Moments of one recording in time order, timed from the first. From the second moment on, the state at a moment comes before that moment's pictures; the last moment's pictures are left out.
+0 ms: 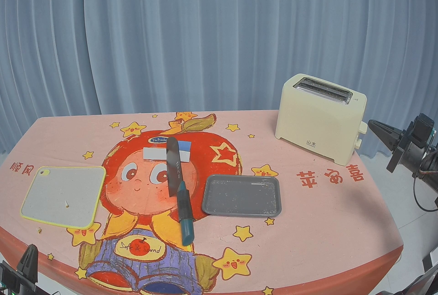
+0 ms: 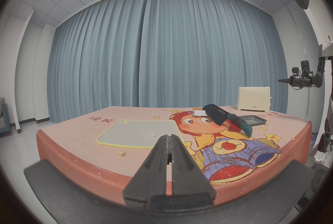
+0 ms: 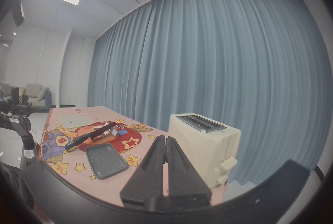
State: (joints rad) left arm -0.01 0.04 -0.02 -0.01 0.03 0.00; right arm 0.05 1.46 -0.35 -1.10 0.49 -0.08
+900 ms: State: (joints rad) left arm -0.01 0.04 -0.02 -0.01 0.03 0.00; right arm 0.07 1.43 -0.34 -1.10 0.49 -0.08
